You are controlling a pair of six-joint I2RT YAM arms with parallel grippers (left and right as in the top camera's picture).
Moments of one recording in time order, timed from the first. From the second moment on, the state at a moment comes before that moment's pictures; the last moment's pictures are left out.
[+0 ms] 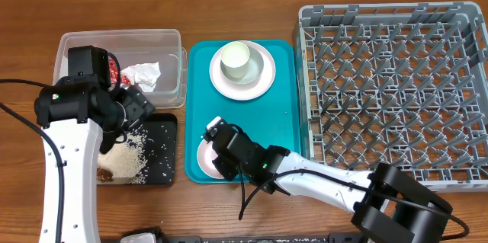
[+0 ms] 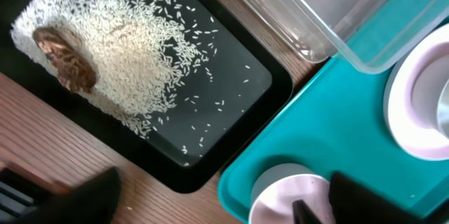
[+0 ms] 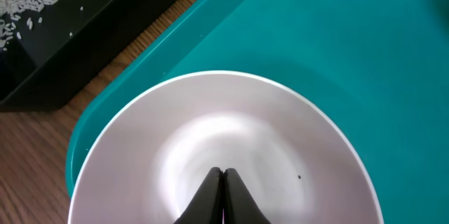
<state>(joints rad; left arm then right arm) 0.13 1.35 1.33 -1.31 -0.01 -0.65 1.02 1.74 0.92 -0.09 0.04 0.25</state>
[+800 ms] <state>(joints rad) 0.13 1.35 1.33 -1.31 -0.01 -0.65 1.02 1.78 0.92 -0.05 0.31 0.25</state>
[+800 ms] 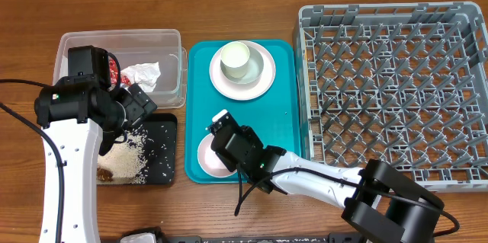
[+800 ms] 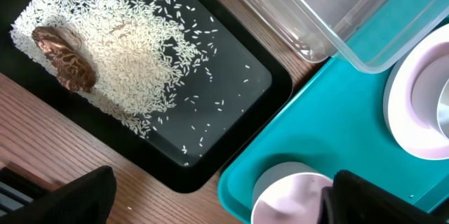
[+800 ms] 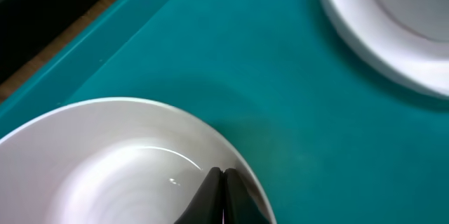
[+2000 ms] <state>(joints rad) 0.13 1.35 1.33 -1.31 -0.01 -0.65 0.89 1.62 0.97 -0.12 0.21 0.25</state>
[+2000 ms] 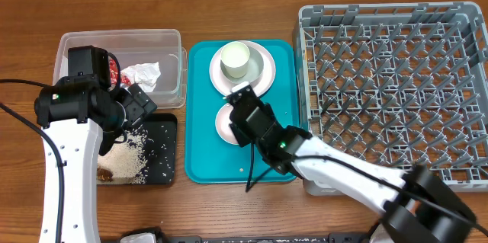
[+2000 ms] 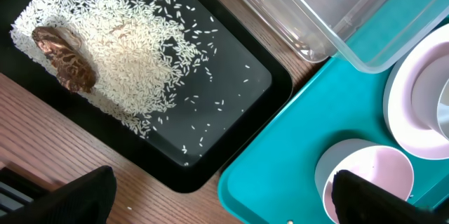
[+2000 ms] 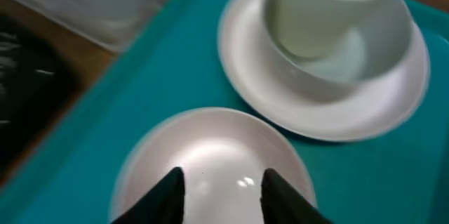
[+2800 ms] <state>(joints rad) 0.13 1.35 1.33 -1.31 -0.01 -0.65 0.91 1.73 0.99 -0.14 -0.12 0.25</state>
